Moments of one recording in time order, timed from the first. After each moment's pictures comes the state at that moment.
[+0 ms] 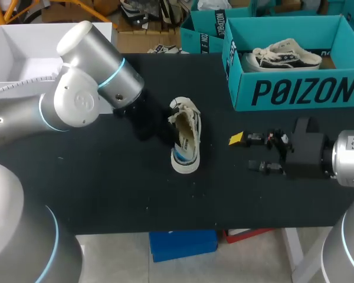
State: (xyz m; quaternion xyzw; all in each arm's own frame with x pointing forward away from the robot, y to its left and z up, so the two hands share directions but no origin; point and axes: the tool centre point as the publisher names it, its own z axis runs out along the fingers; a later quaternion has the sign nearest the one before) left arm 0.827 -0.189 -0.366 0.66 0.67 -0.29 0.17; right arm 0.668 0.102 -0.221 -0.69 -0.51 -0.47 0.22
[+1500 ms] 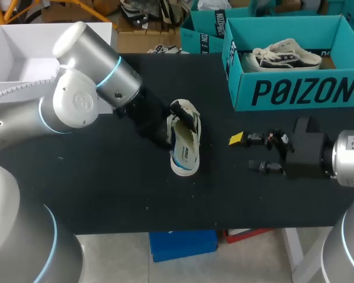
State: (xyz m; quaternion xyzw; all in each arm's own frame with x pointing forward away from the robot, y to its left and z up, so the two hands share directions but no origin) left arm 0.836 -0.193 -0.357 0.63 0.69 -0.31 0.19; right arm 0.668 0.102 -0.221 -0.69 -0.51 -0.47 0.22
